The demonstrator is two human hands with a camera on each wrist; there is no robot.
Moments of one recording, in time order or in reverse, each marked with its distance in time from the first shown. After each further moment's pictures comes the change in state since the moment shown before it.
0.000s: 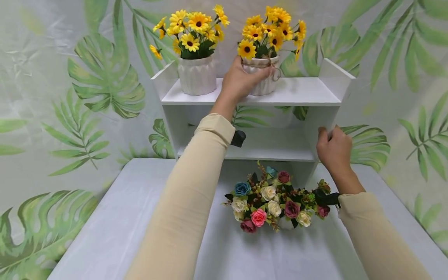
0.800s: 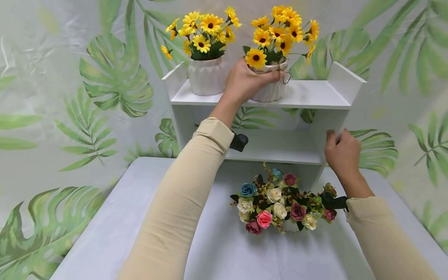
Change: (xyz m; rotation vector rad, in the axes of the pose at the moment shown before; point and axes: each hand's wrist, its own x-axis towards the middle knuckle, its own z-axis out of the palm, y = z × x) left_hand -0.017 0.002 -0.016 0.001 0.018 0.140; right_hand 0.001 0.001 -0.001 -0.029 -0.038 0.023
